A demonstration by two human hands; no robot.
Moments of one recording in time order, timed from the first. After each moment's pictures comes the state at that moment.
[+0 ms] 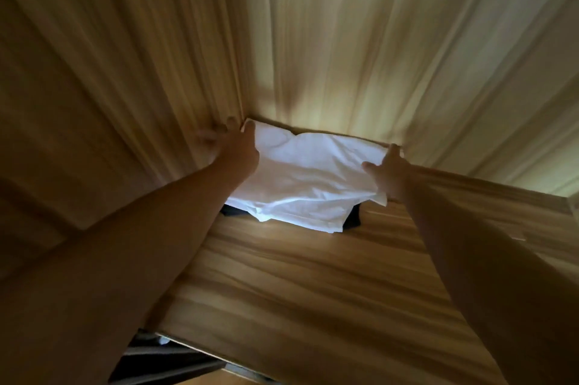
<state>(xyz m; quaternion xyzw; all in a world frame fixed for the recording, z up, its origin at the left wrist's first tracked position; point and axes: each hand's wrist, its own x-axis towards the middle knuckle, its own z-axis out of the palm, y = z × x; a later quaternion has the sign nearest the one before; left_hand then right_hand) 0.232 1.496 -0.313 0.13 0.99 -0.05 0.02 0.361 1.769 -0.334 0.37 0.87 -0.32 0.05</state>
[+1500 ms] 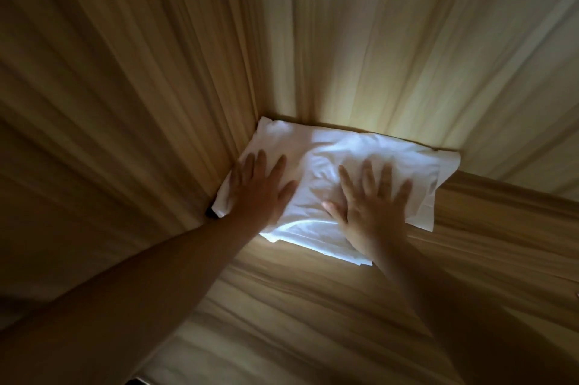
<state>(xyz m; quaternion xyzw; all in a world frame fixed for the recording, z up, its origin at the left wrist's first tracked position) 0.245 1.490 -0.429 0.18 0.98 0.01 0.05 0.343 1.695 -0.435 0.12 0.99 -0.02 0.00</state>
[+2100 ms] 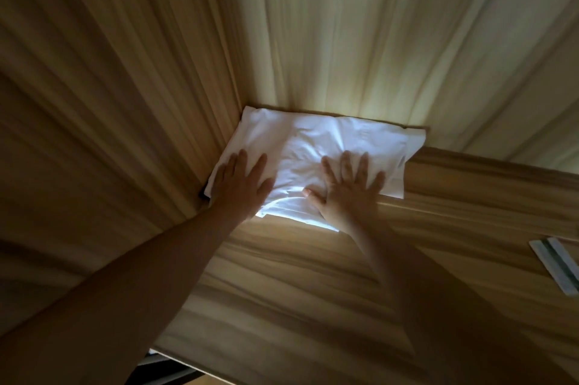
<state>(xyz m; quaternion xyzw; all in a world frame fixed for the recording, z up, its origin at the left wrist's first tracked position) 0.267 1.469 -0.428 0.22 0.97 -0.02 0.07 0.363 1.686 -0.429 0.16 0.98 -0.07 0.08</state>
